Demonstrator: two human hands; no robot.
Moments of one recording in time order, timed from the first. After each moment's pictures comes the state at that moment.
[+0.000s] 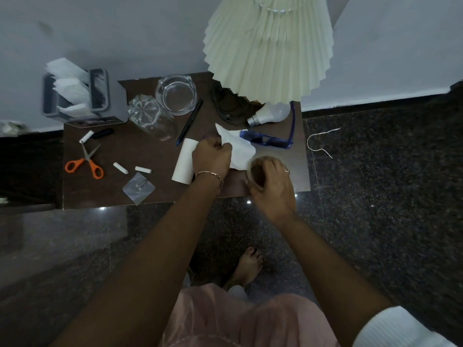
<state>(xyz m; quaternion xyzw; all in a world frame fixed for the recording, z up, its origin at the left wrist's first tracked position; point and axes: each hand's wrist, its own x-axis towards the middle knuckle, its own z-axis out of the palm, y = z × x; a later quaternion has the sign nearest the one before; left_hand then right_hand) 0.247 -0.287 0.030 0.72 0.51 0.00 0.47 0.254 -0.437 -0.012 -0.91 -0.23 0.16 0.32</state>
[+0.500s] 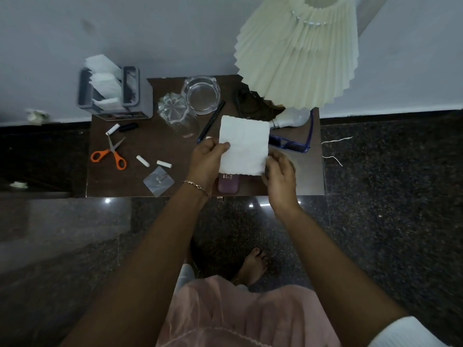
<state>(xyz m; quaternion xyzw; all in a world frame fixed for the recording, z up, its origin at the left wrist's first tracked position) 0.205 -0.253 0.050 0.54 0.49 0.03 0.68 0.245 -0.393 0.030 -0.74 0.06 0.32 0.59</state>
